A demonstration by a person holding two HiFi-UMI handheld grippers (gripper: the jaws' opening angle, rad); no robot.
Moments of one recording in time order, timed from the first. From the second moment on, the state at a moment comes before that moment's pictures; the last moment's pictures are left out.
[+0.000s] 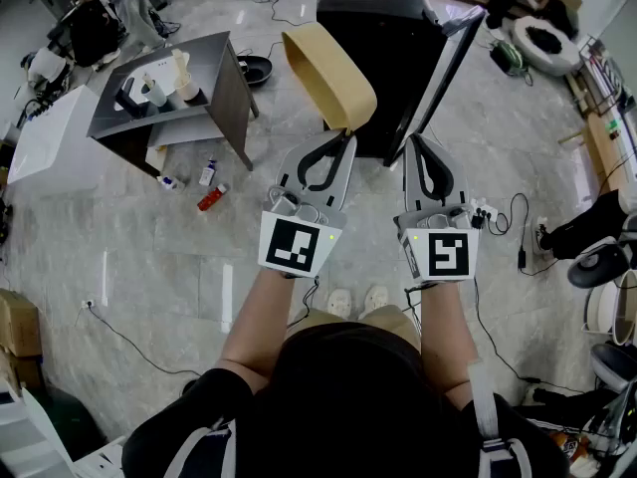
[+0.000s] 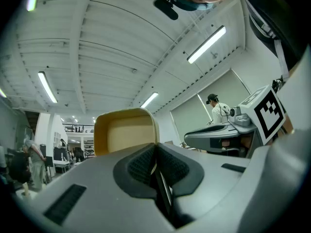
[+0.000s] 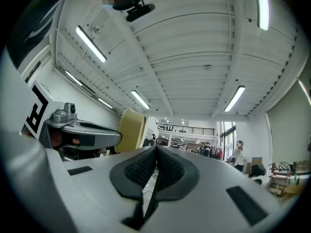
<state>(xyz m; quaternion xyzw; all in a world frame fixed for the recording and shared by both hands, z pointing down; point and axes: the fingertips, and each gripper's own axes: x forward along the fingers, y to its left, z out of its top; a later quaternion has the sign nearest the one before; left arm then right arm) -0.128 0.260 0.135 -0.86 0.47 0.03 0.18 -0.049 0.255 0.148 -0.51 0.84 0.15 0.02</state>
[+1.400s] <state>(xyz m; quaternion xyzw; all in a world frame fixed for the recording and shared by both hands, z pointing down) -0.127 0.272 0.134 -0.87 0.46 0.04 0.18 -0.032 0.269 0.147 -0.52 0.84 0.14 0.03</state>
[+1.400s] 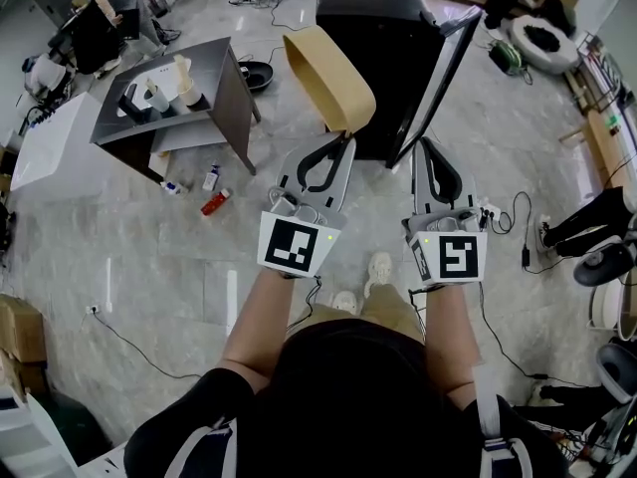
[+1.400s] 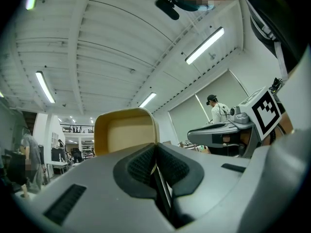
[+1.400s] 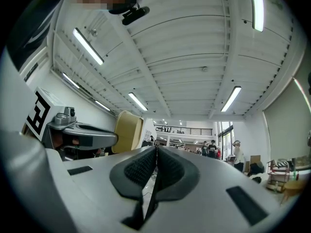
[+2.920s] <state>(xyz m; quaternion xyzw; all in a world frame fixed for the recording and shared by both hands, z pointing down) -0.031 -0.018 0.235 -0.87 0.46 -0.07 0.15 0.041 -0.037 0.226 -0.48 0.87 0.08 0.03</state>
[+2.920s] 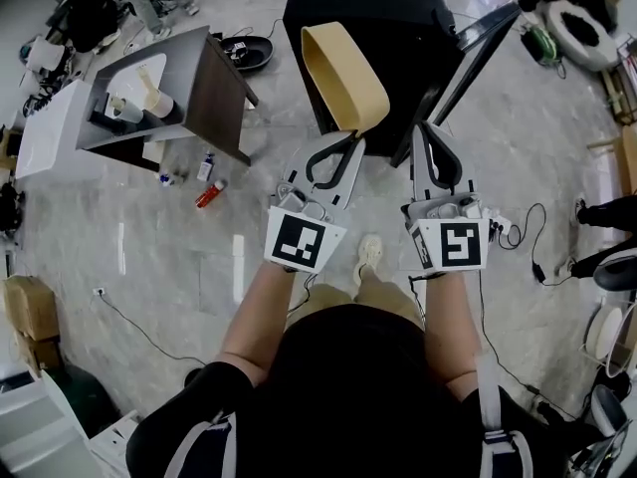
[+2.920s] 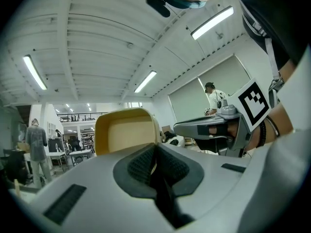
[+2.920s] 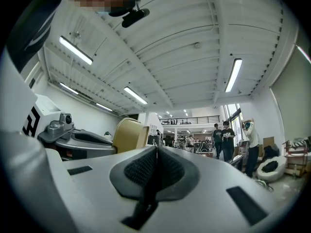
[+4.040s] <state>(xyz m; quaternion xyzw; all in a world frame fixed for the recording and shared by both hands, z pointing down) 0.029 -0.168 0.402 -0.86 0.43 -0.26 0.09 0.098 -0.197 0.337 -0.44 0.90 -0.01 0.01</state>
